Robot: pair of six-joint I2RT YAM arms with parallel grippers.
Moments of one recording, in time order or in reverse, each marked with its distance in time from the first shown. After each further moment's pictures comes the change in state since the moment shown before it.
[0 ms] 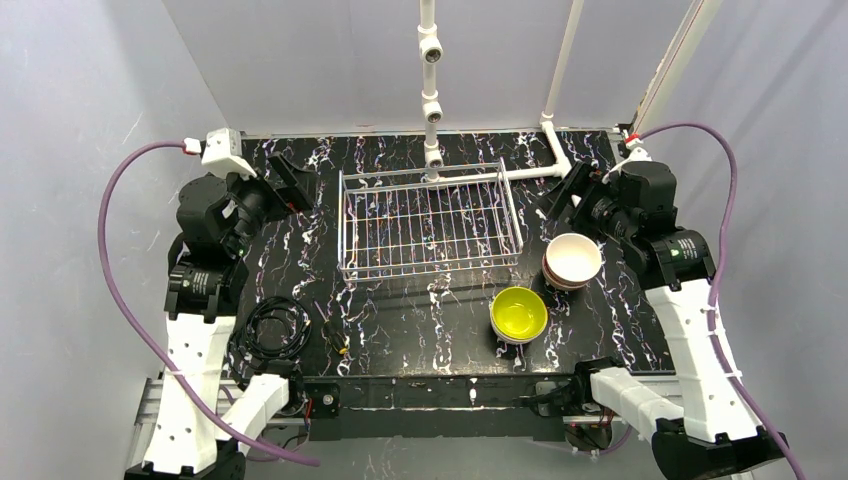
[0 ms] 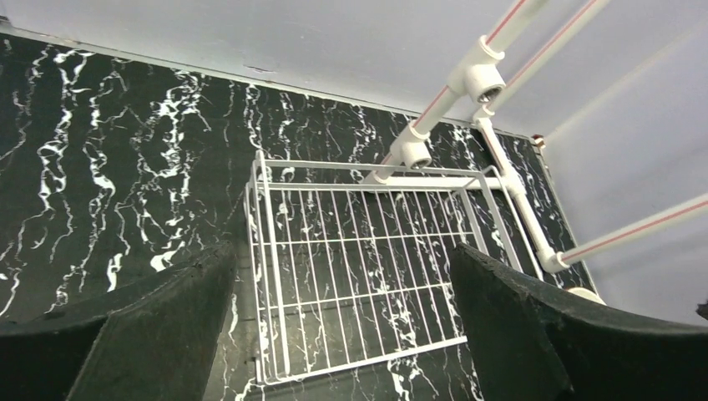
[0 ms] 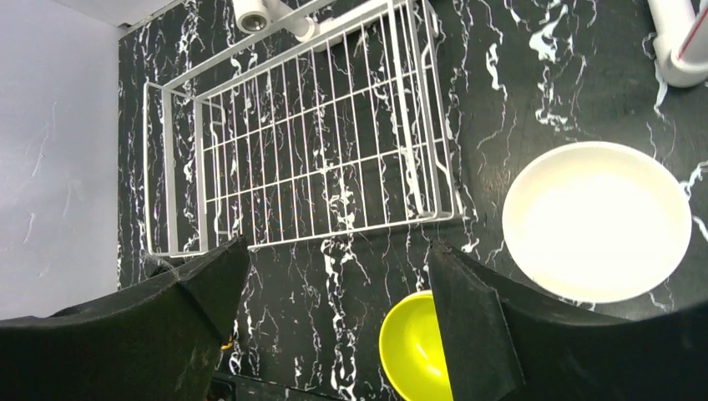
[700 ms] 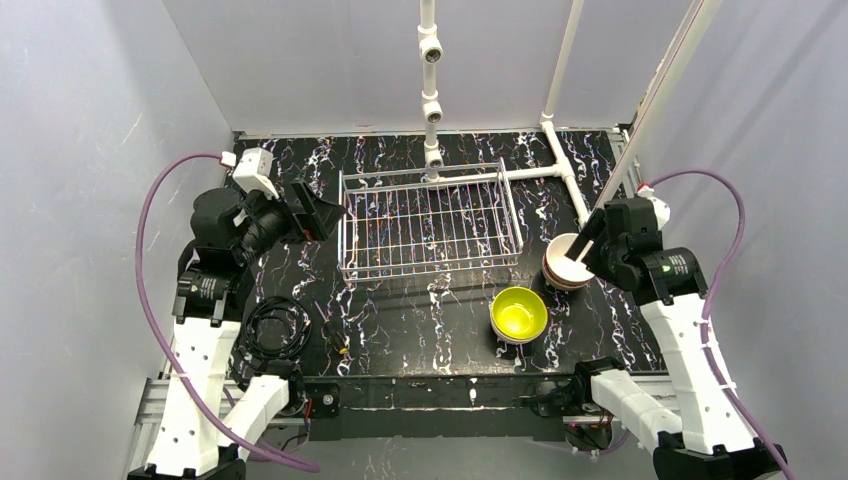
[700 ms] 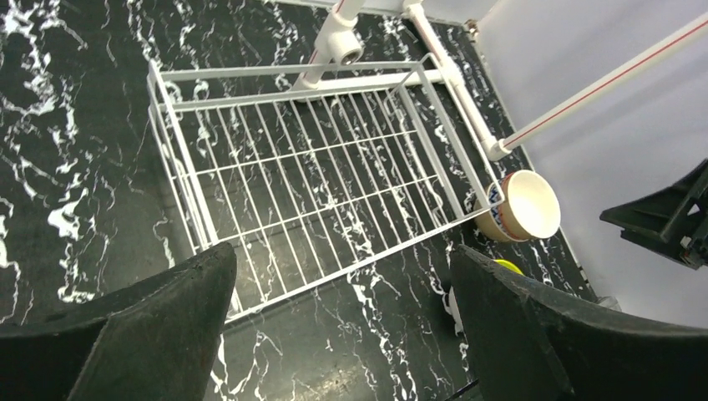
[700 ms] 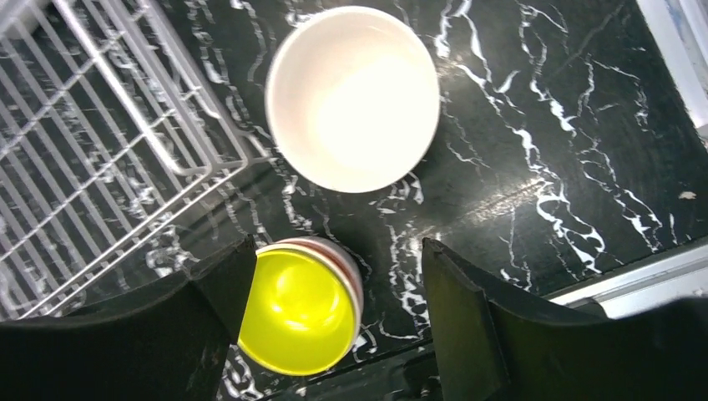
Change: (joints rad) left arm 0.000 -0.055 -0.109 -0.043 0.301 0.010; right arm 0.000 -0.072 -0.127 -0.306 0.380 0.089
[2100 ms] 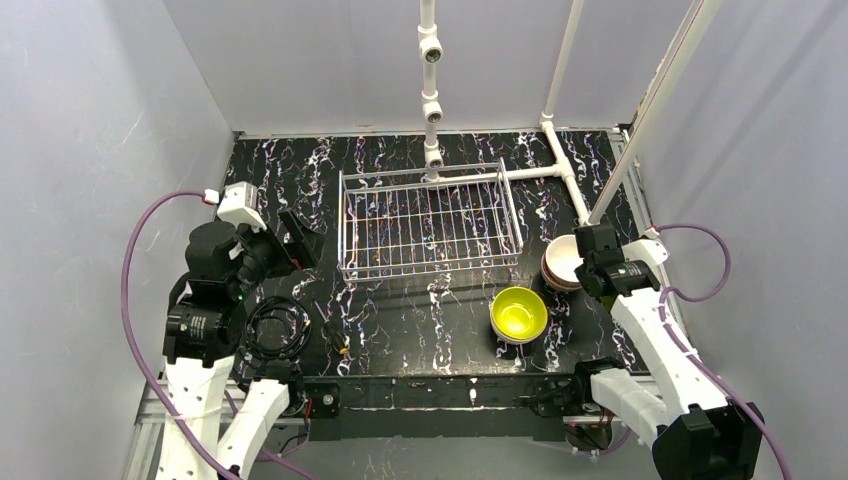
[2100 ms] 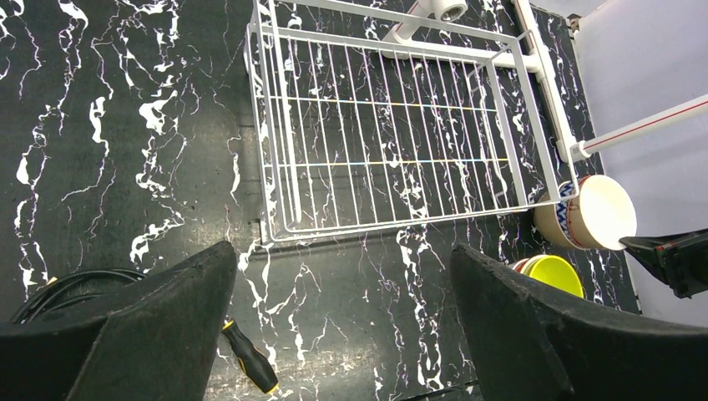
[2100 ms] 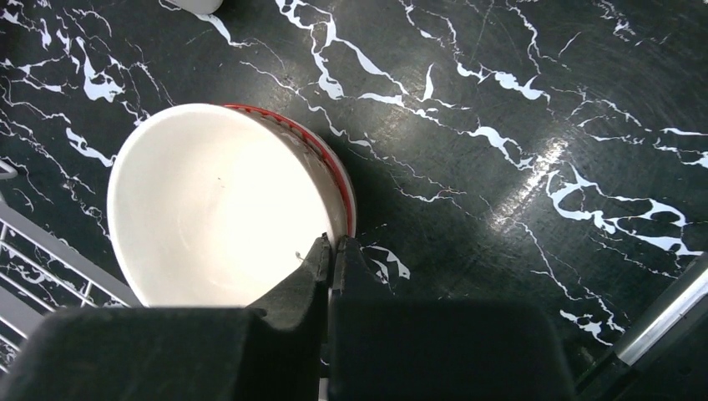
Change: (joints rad) left arm 0.000 -0.142 -0.041 -0.251 -0.217 -0.019; right arm -0.001 0.029 -0.432 0.290 0.319 0.453
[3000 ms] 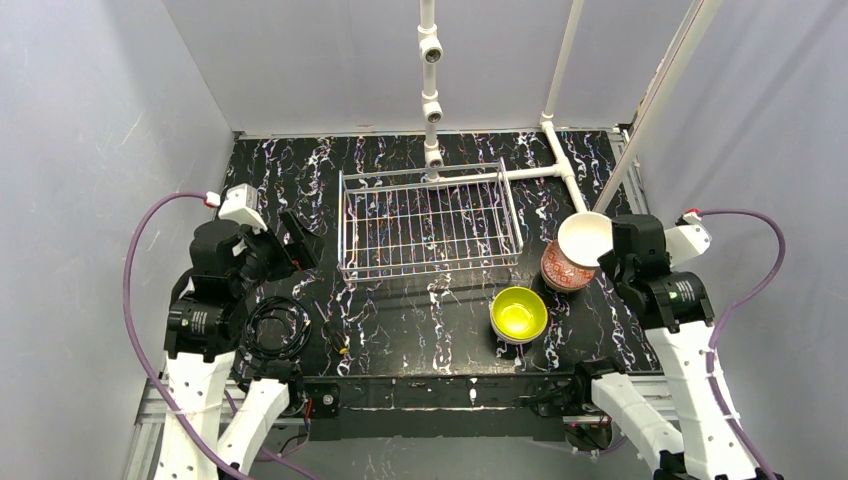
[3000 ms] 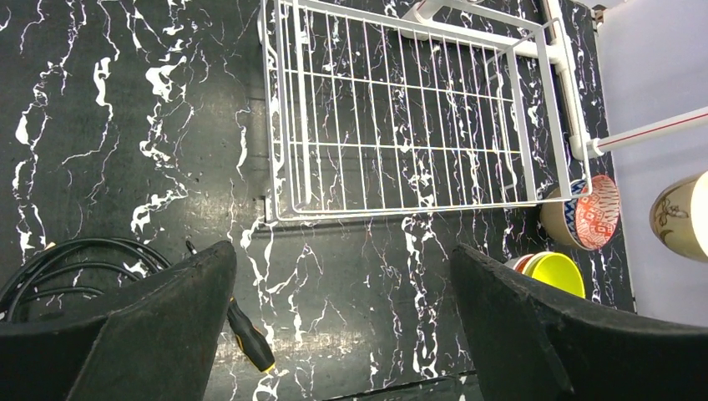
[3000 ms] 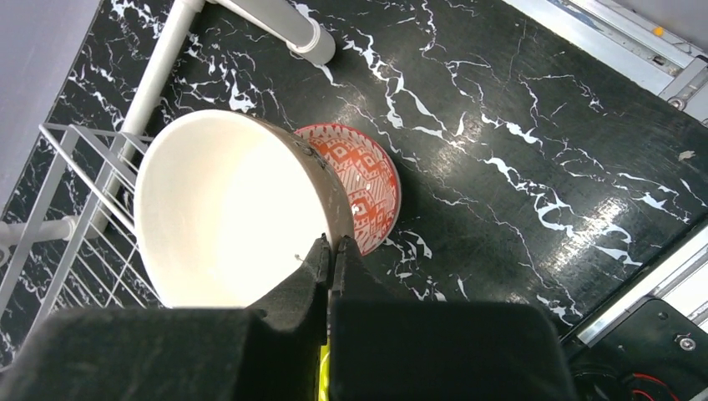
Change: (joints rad) left arm 0.000 0.008 0.005 -0.062 -0.027 -0.032; right arm 0.000 -0.154 0.328 -0.240 -0.016 -0.116
